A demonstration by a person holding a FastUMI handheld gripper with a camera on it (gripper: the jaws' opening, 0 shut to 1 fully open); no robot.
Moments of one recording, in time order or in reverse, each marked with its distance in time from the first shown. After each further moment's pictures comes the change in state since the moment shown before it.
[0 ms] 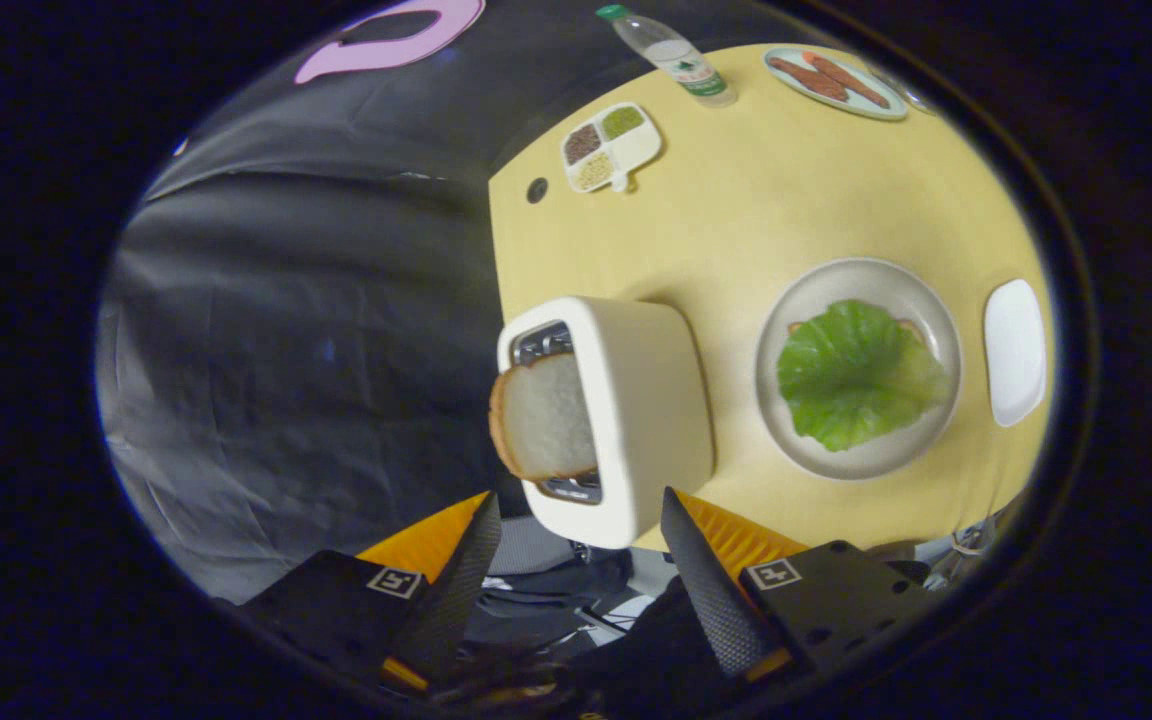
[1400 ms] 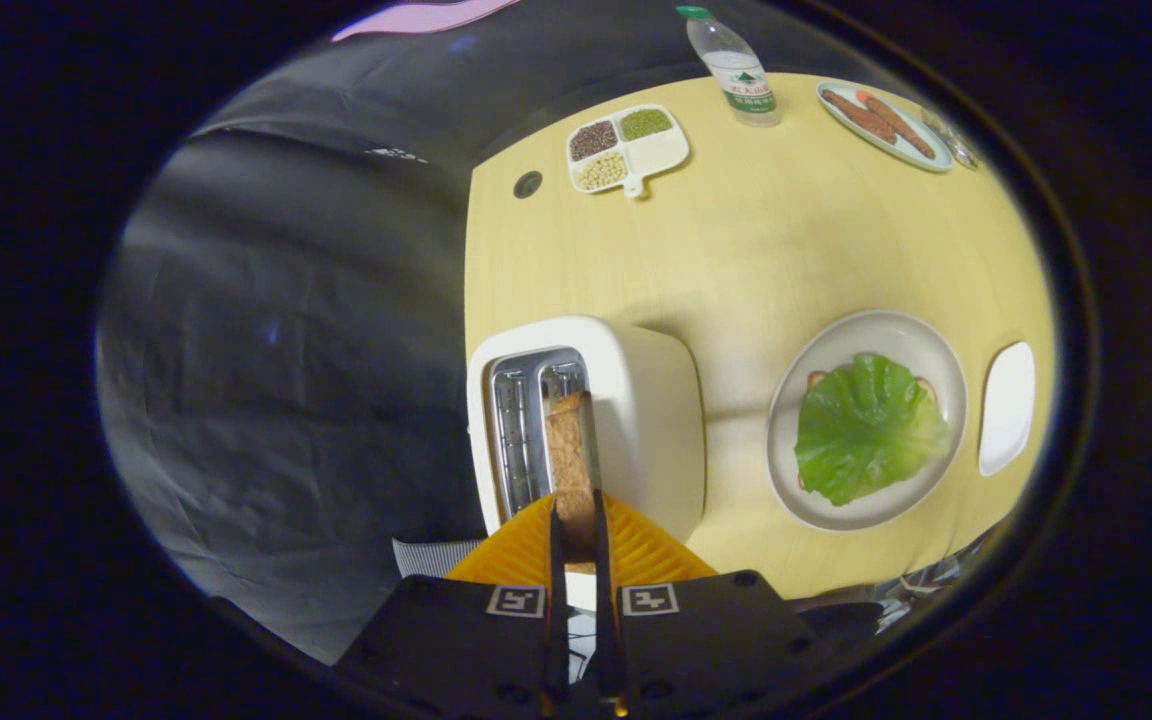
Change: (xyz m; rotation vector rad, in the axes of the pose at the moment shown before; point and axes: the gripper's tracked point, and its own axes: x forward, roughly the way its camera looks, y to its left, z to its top) arm 0.058 -0.016 0.019 -0.093 -0.054 -0.189
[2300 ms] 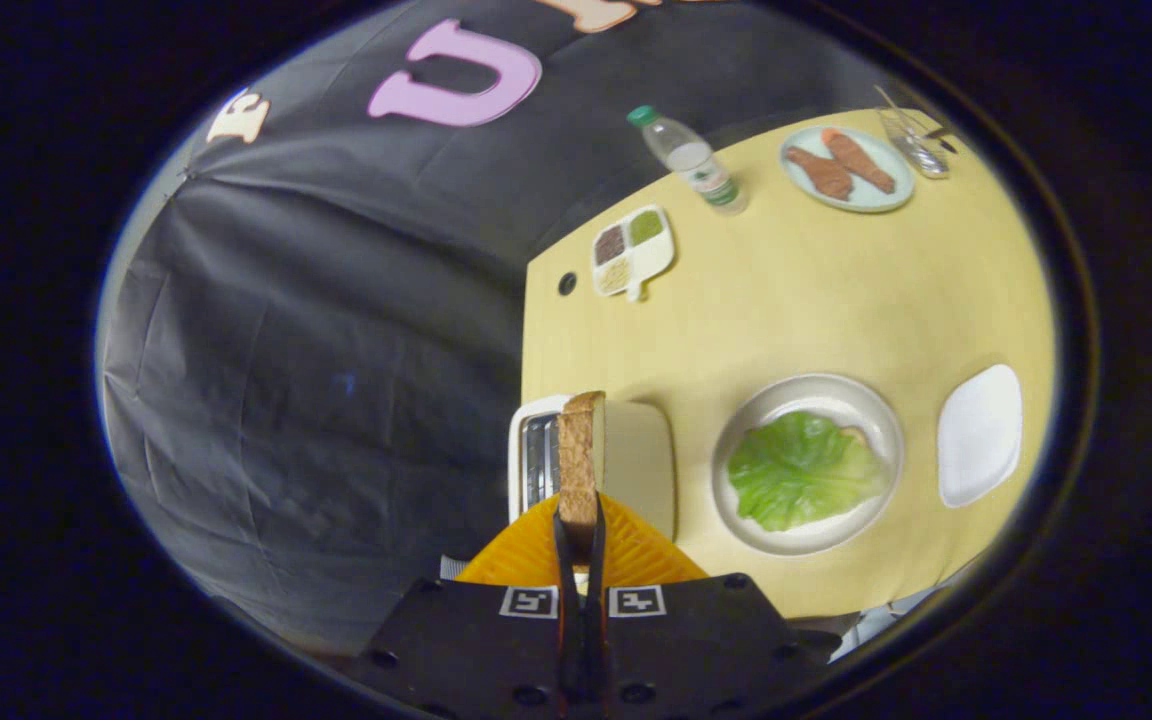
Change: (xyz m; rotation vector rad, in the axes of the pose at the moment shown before) arm -0.120 -0.080 0.028 0.046 -0.252 0.224
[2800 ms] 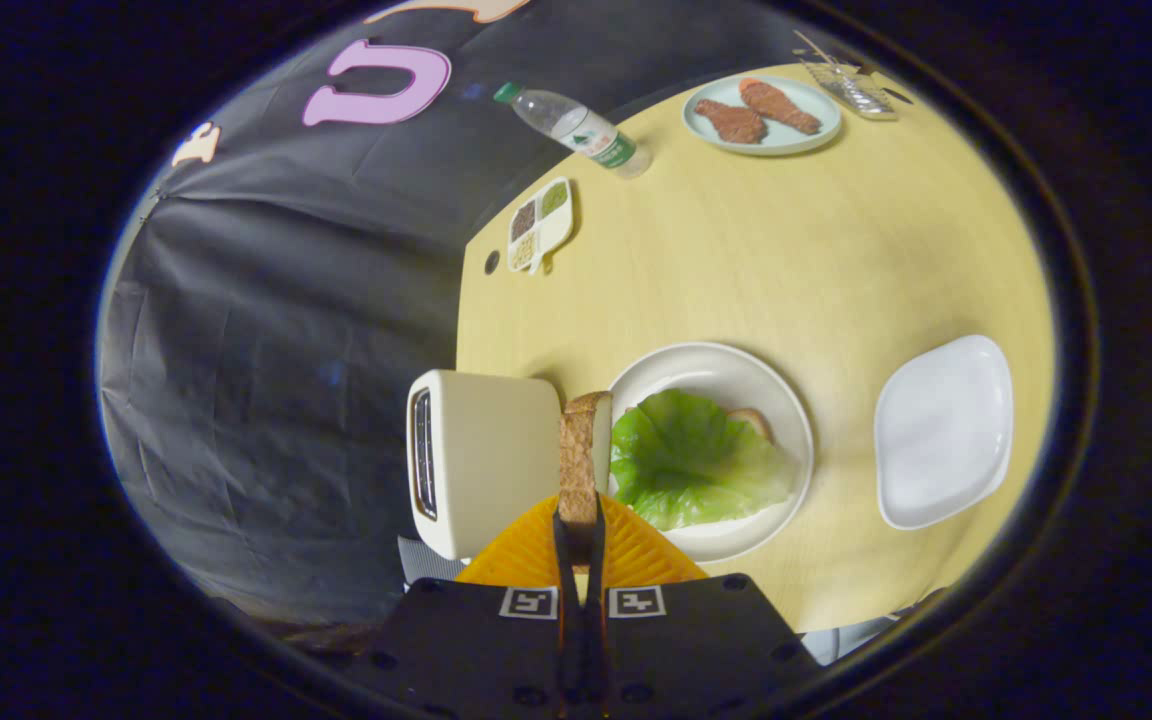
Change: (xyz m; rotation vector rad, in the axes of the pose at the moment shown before) arm 0.025 -0.110 -0.023 -0.027 0.150 -0.005
